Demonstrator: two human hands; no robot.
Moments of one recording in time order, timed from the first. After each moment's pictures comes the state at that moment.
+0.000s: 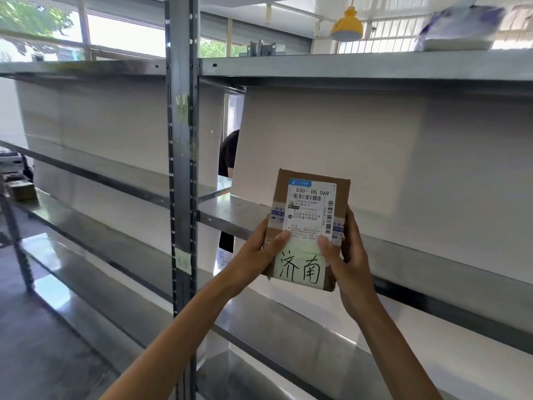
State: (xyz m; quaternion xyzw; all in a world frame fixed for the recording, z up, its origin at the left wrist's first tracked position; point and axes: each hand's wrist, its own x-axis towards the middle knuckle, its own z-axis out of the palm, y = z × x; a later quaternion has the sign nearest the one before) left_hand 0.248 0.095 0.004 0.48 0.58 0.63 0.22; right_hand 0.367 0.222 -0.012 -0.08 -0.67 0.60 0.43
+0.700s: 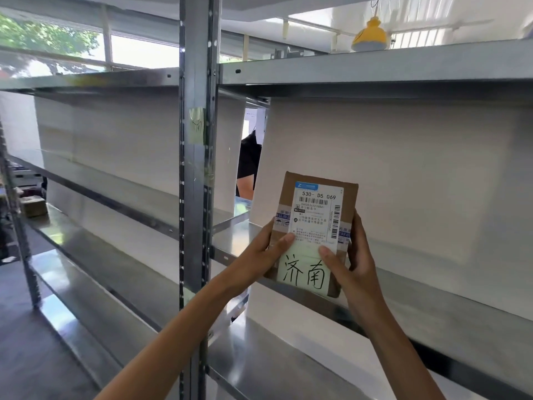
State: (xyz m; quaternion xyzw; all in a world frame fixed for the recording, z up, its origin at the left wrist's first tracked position) left_hand 0.111 0.142 0.027 0.48 0.59 0.61 0.21; right_hand 0.229 0.276 0.000 -0.06 -0.70 0.56 0.43
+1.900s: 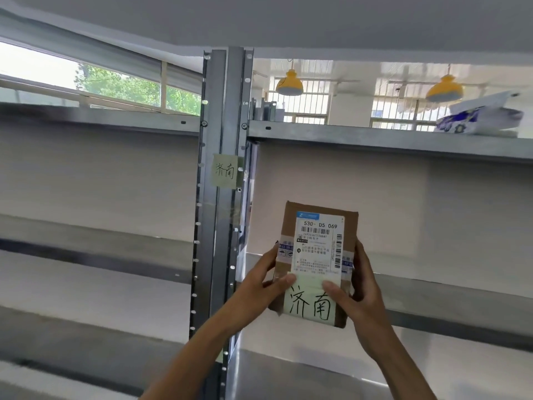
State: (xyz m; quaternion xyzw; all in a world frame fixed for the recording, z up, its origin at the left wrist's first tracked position) left_hand 0.017 0.013 0.034 0.61 0.47 0.57 0.28; right_hand 0.194 0.102 0.019 -0.15 -0.67 0.51 0.52
